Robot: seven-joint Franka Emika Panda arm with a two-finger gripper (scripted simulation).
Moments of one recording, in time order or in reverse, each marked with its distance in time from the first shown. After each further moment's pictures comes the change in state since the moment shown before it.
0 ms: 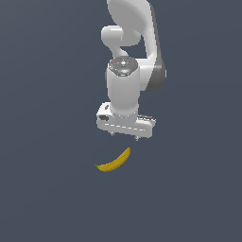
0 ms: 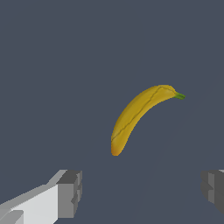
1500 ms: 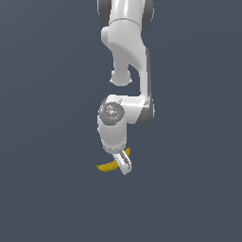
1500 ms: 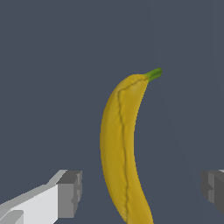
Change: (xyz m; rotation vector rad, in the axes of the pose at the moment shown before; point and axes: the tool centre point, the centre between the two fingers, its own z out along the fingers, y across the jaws) arm 0.042 0.034 0.104 -0.061 -0.031 0.801
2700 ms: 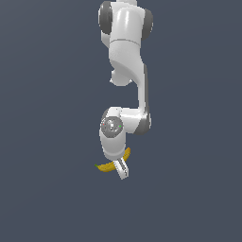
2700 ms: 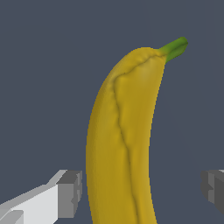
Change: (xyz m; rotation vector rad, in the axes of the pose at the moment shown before) arm 0.003 0.001 0.057 -0.008 0.001 0.069
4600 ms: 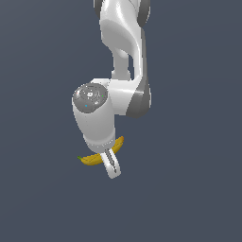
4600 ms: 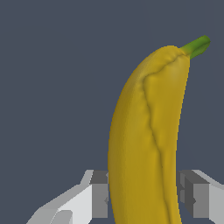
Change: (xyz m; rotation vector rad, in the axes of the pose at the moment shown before) arm 0.043 -0.012 -0.141 0.001 0.002 0.001
